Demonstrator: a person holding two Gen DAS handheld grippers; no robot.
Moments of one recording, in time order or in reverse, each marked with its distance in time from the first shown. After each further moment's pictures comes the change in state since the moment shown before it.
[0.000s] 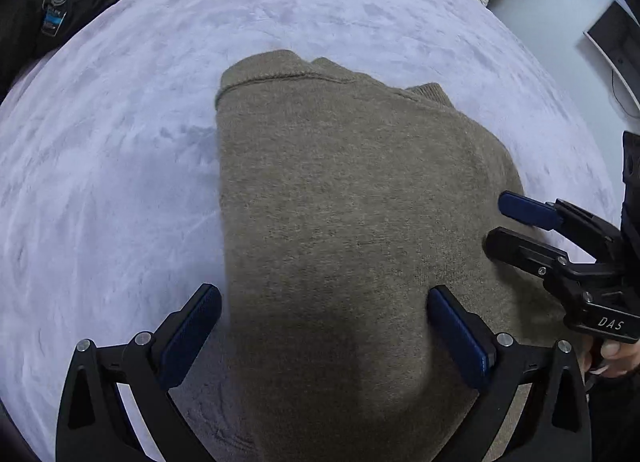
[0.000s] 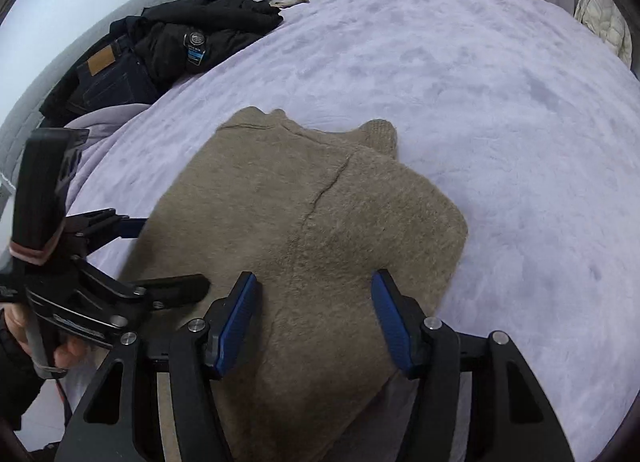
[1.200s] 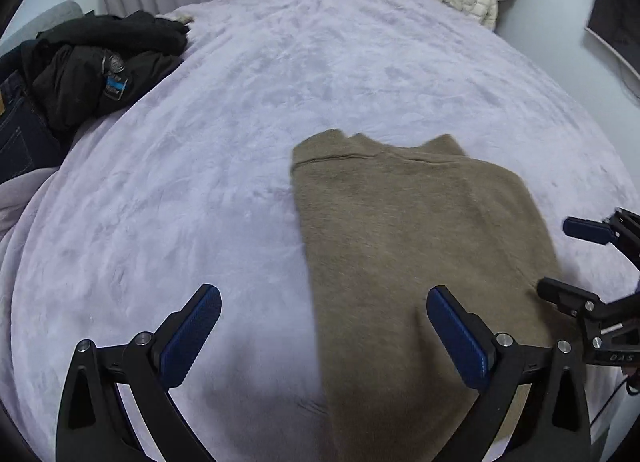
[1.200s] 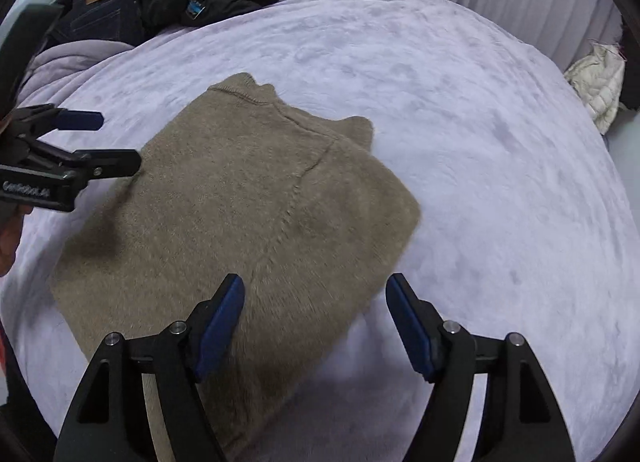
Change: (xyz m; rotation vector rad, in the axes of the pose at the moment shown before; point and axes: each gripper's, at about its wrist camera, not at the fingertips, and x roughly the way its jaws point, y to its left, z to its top) left arm -0.074 0.001 -0.023 0.102 -0.193 0.164; right arm -0.040 0.043 -0.016 -0.186 0.077 -0.287
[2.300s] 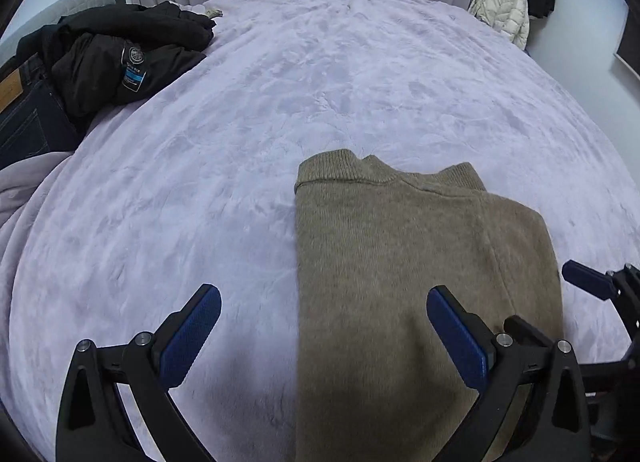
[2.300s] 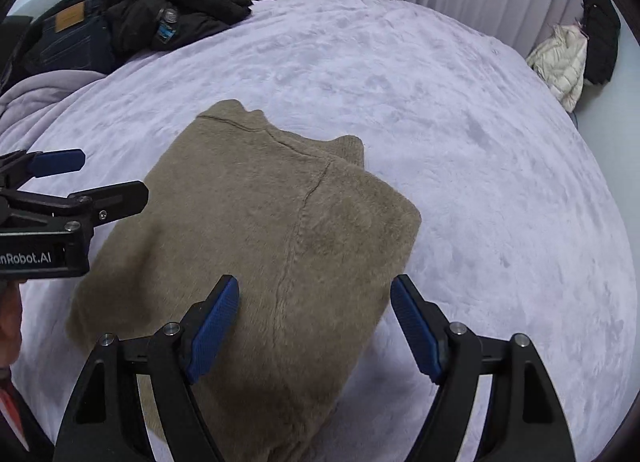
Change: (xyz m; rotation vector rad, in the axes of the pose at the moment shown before) left arm 0.024 -0.013 0.024 -0.125 0.012 0.111; right arm 0.005 0.023 0.017 0.124 -0.002 -0.105
